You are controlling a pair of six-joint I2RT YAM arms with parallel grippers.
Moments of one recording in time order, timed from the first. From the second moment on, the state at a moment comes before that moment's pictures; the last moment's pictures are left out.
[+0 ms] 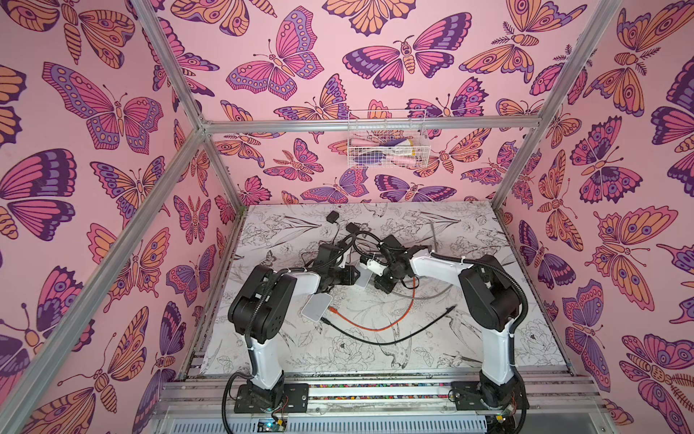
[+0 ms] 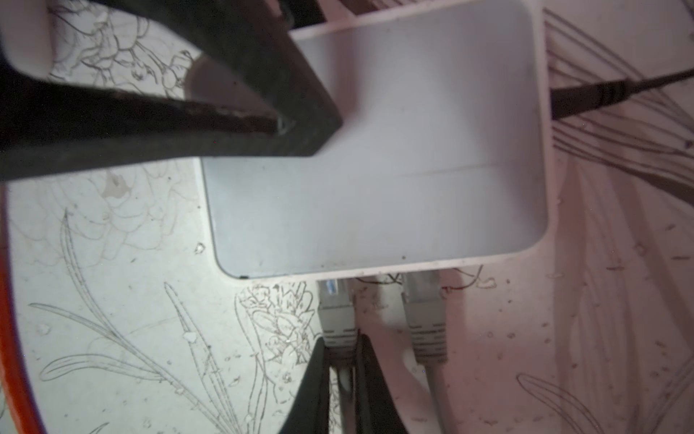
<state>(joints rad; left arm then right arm) -0.42 1.87 0.92 0.14 0.40 -0.33 0.63 2.04 1.39 -0.55 -0.23 -0.31</state>
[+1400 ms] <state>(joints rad) -0.31 1.43 0.84 -0.05 0.34 -0.32 0.63 1.82 1.21 -0.40 -0.04 -0.29</state>
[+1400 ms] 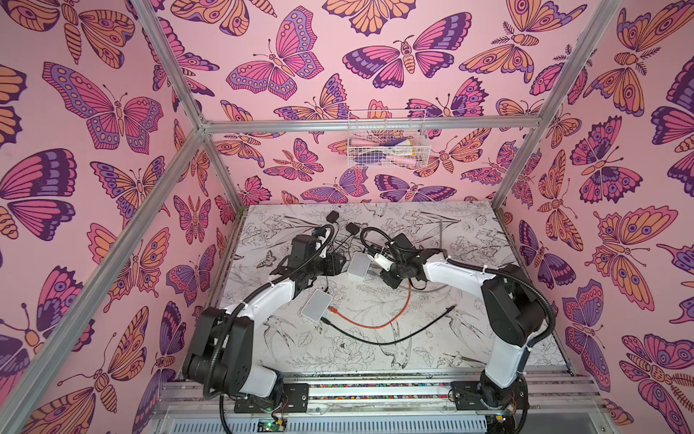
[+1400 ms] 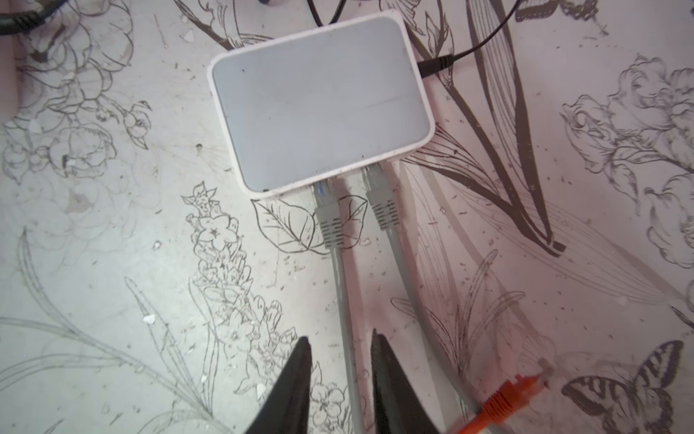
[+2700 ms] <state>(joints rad) -0.41 0.81 0.54 -0.21 -0.64 -0.14 0.52 0.61 0.37 -0.02 0.82 0.00</state>
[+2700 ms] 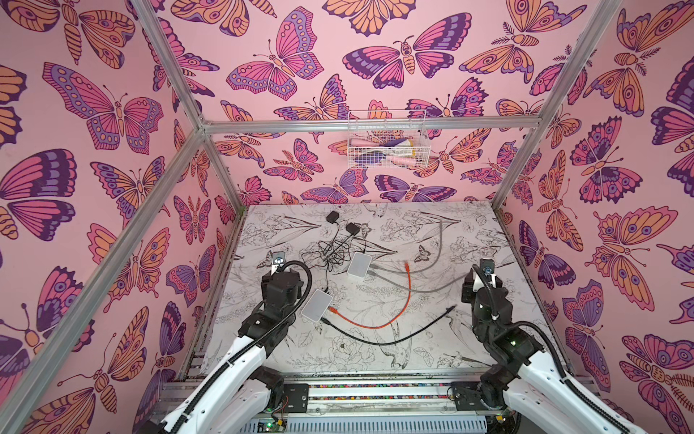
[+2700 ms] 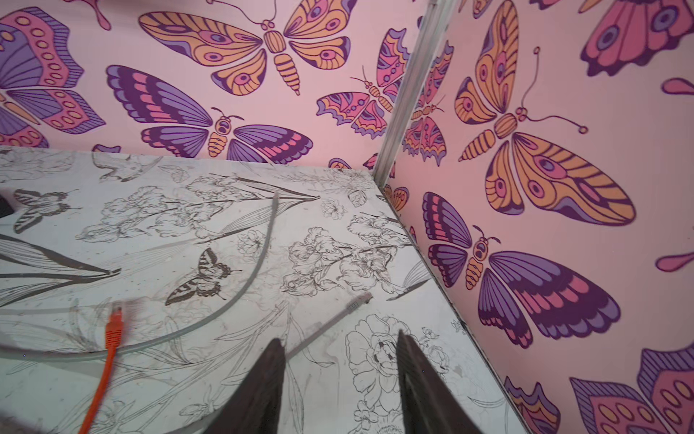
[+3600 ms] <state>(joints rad) -0.40 0.86 0.29 -0.12 -0.71 -0.14 0.52 0.50 0.12 -0.03 0.88 0.01</state>
